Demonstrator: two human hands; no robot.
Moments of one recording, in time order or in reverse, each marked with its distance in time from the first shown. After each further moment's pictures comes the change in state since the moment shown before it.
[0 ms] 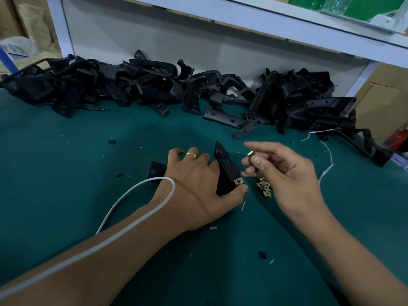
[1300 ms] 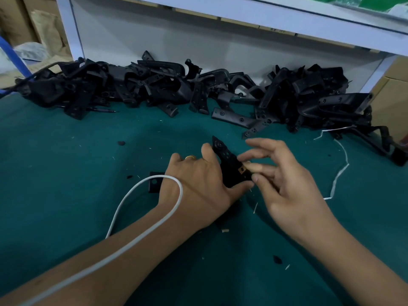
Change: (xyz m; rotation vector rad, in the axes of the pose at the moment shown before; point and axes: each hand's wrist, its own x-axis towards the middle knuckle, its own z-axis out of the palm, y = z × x) left_hand 0.000 -0.003 0.000 0.114 0.042 -0.171; right_hand -0.012 -0.005 0.019 -0.367 -0.153 -0.100
